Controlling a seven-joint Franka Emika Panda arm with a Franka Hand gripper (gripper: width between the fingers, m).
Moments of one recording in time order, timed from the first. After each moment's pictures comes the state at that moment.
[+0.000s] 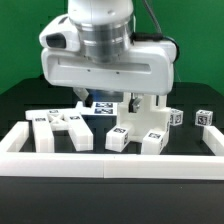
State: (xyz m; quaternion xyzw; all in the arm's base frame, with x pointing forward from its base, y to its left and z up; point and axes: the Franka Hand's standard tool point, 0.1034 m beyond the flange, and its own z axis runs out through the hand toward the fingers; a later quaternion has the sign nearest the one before) arm 0.594 -0.051 0.085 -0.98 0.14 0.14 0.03
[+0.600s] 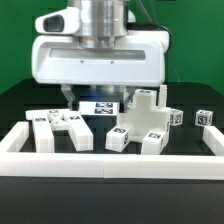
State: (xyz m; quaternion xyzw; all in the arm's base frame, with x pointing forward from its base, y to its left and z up) arm 0.607 -0.072 0.088 -1.00 0.04 0.00 0.01
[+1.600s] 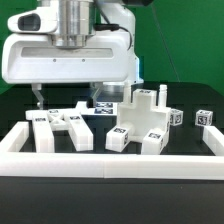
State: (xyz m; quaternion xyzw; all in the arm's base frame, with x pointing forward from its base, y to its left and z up) arm 0.575 -0.122 0.078 -0.99 -0.14 -0.02 -0.01
